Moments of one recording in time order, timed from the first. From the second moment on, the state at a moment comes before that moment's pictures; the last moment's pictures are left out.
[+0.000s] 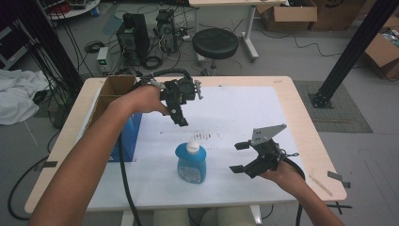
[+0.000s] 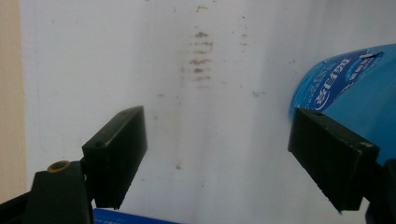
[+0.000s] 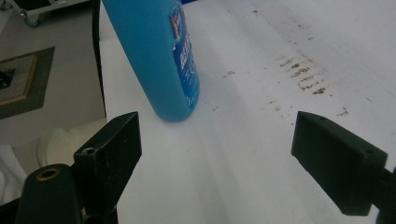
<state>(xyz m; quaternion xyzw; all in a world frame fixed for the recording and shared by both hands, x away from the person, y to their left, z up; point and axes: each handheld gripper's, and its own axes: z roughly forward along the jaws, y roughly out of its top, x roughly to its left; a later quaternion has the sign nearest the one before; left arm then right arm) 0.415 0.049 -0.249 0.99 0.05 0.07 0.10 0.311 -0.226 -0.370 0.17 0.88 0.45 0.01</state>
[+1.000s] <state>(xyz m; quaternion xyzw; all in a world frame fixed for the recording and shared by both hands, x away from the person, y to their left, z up) 0.416 0.049 -0.250 0.99 0.05 0.07 0.09 0.289 -0.197 -0.390 0.16 0.83 0.53 0.04</state>
